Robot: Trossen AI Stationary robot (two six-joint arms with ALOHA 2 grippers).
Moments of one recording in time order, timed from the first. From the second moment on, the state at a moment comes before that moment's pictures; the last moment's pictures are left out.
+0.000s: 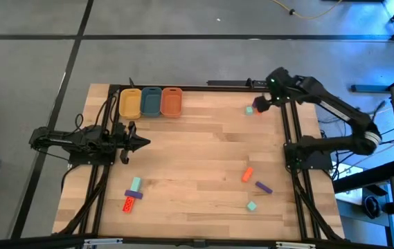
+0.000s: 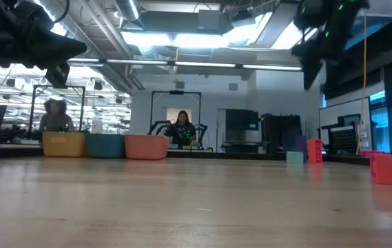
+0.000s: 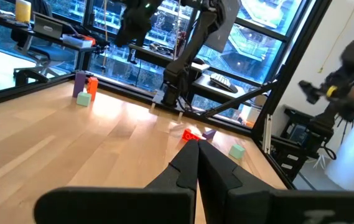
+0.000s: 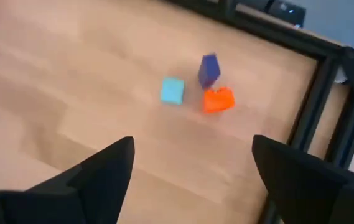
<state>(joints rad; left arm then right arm) -0.08 0.00 0.01 0.11 -0.11 -0.33 -0.76 1.19 1.09 -1.10 0.11 0.34</state>
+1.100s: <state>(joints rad) -0.08 0.00 0.01 0.11 -0.11 -0.33 -0.92 1.70 1.06 -0.89 0.16 0.07</state>
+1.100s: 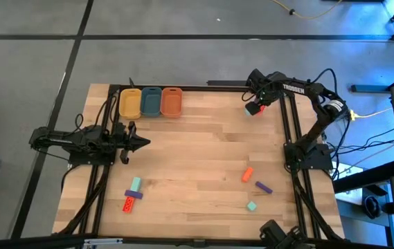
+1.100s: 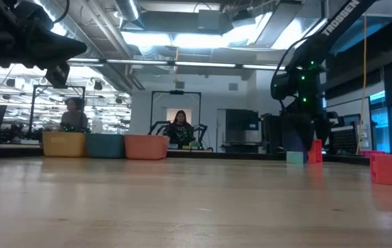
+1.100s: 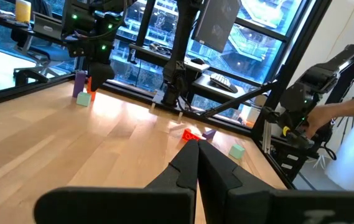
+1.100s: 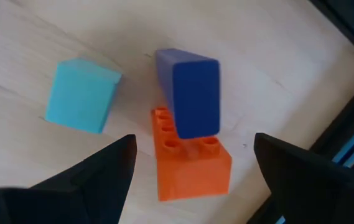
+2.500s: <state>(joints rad) -0.08 0.00 0.01 0.11 -0.11 -0.33 -0.28 0.92 1.06 -1.00 0.02 0.78</state>
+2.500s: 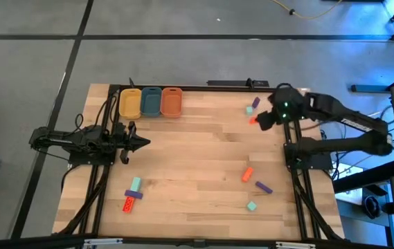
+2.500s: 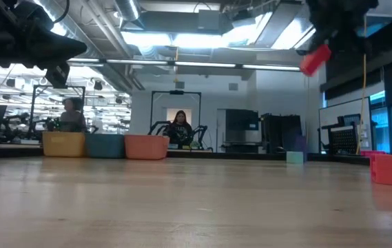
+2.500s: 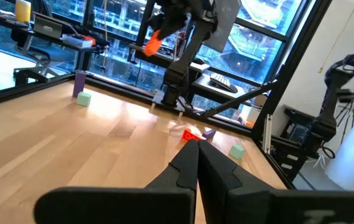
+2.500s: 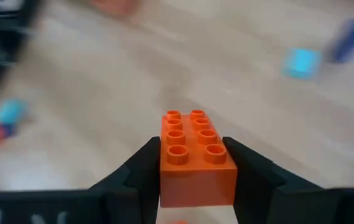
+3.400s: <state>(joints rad) -0.08 0.00 0.01 0.46 -0.15 -0.44 0.10 1.26 1.06 -0.03 0.06 0.45</state>
